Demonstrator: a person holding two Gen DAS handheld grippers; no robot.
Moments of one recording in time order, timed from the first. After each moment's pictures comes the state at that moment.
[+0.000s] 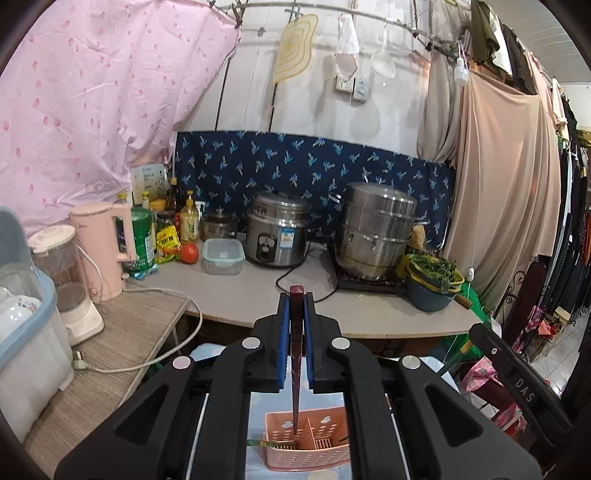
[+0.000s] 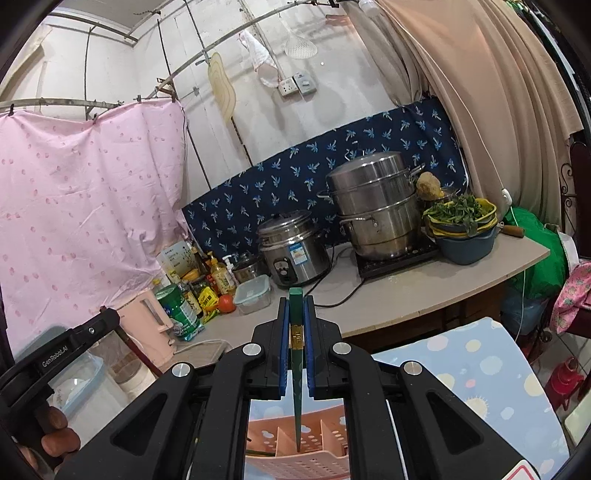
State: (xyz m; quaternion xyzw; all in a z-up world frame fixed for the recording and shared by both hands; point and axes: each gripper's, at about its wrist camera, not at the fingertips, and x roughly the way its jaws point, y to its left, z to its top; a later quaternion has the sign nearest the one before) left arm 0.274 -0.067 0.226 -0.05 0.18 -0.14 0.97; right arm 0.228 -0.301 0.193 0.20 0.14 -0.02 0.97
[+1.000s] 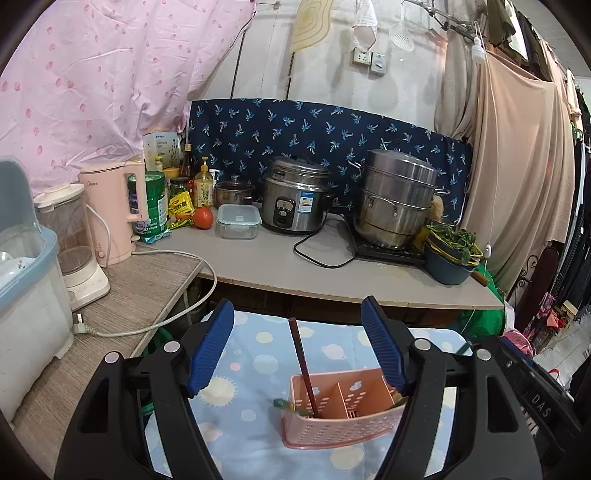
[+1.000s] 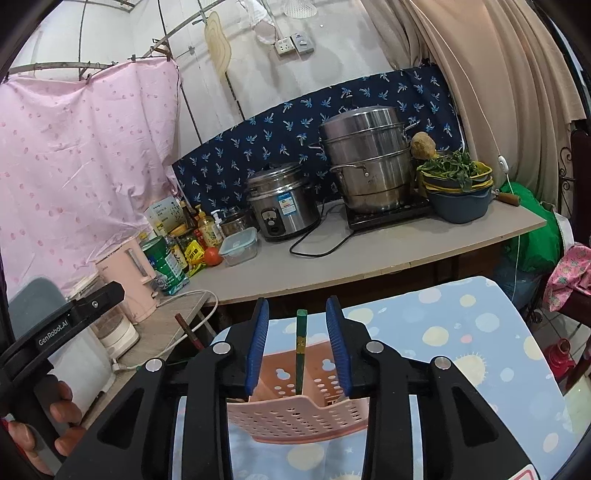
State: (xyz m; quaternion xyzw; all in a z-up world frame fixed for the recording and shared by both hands) left arm 0.272 -0.047 0.171 -0.05 0.21 -0.12 0.97; right arm 0.208 -0.288 0.147 0.18 0.19 -0.02 0.96
